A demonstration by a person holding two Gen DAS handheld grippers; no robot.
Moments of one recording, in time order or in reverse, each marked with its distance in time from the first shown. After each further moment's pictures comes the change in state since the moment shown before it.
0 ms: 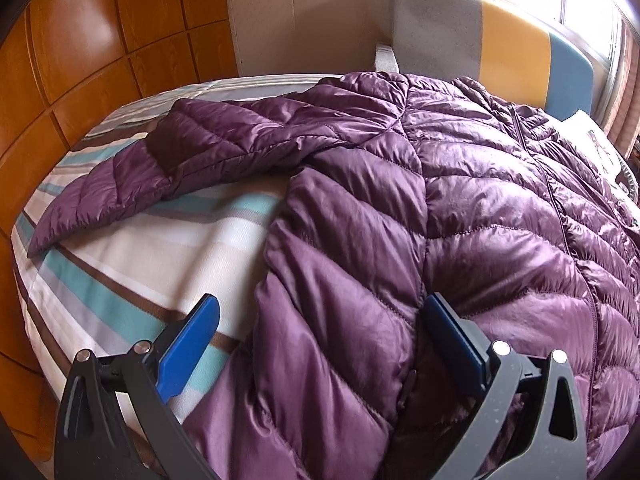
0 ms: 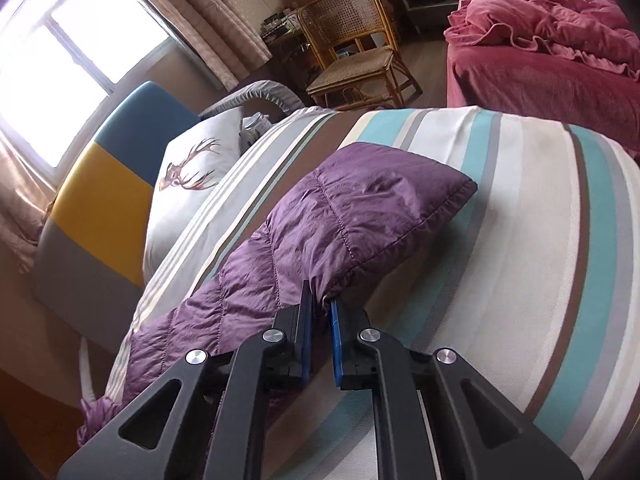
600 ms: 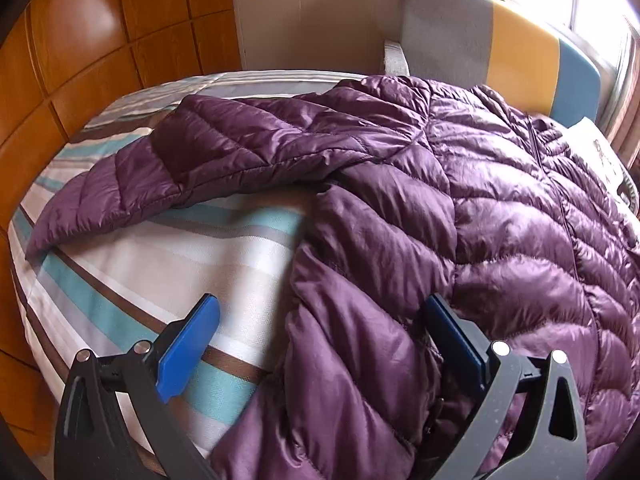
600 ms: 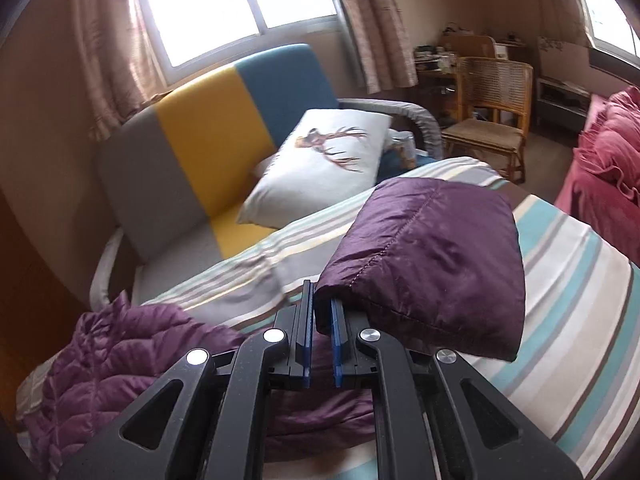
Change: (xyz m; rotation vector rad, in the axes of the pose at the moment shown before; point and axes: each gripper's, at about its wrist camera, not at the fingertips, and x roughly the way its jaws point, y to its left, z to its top) left arm 0.010 0.019 0.017 -0.032 0.031 -0.010; right arm -0.068 0.169 -0.088 -0.516 -0.041 0.206
